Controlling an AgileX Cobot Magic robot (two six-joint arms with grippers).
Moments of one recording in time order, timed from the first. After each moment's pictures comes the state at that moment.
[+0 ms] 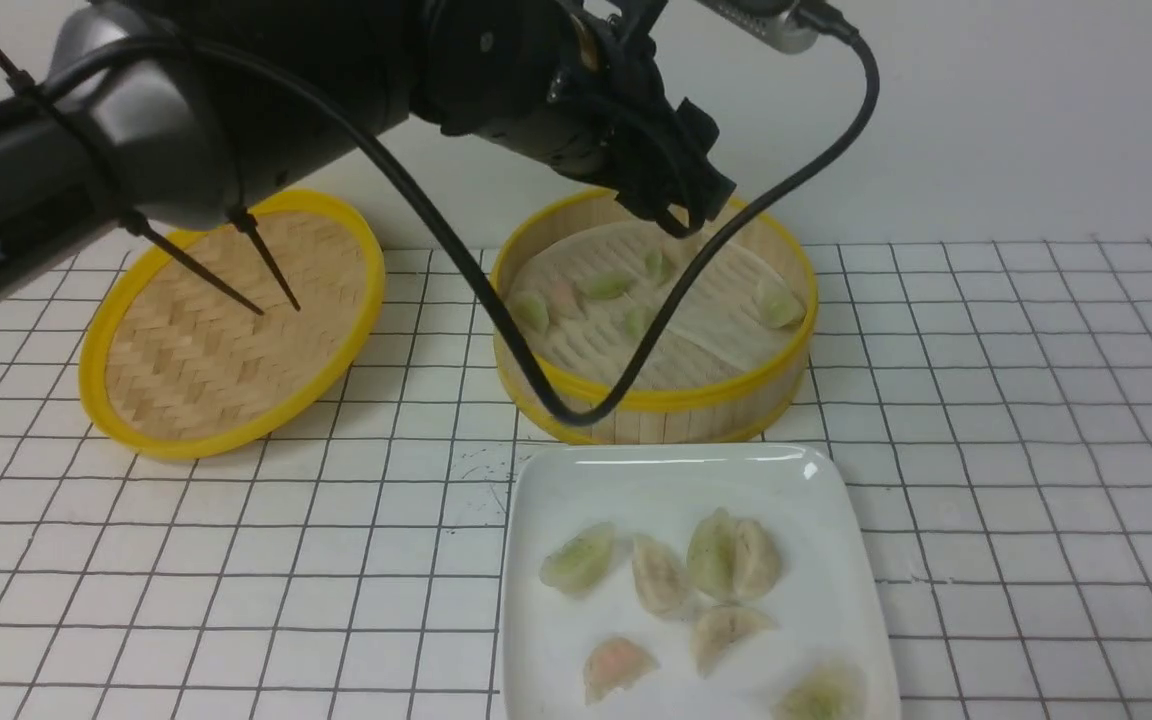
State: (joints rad) right arm -0.02 -0.01 0.02 -0.02 0.39 0.11; left arm -0.61 1.81 -1.71 0.08 0.60 0.12
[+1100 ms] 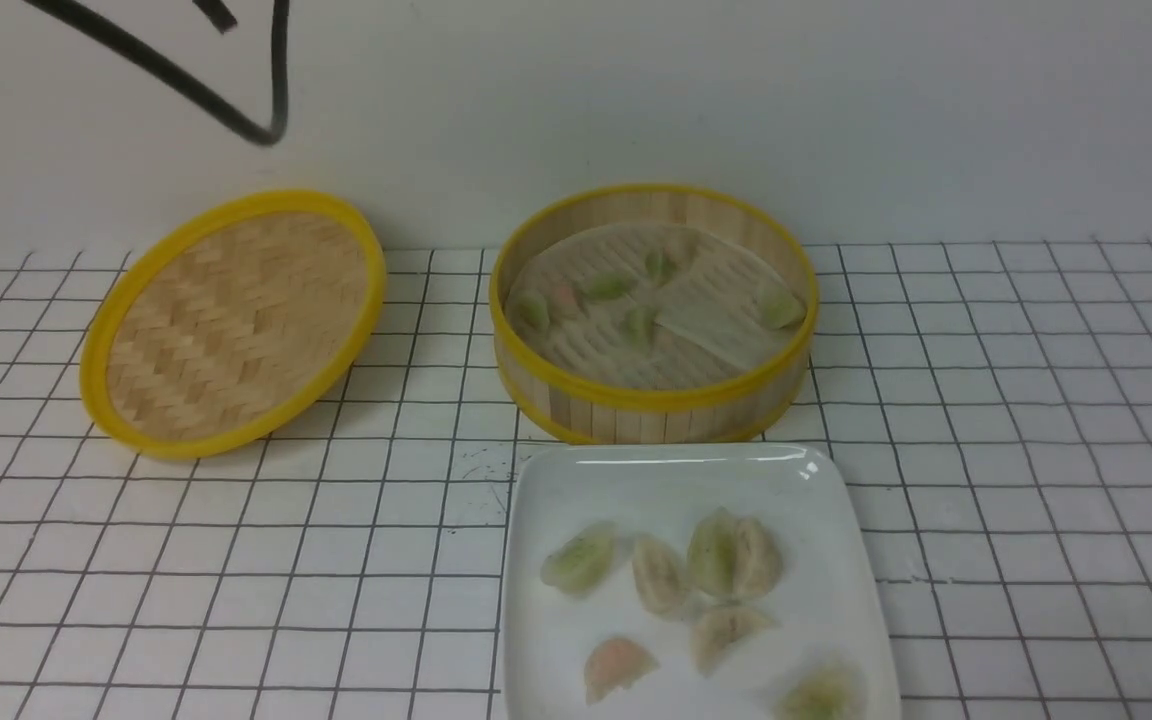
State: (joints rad) right arm -0.02 -0.01 0.02 -0.02 0.39 0.11; left arm -0.48 1.56 -1.67 1.09 1.14 -0.61
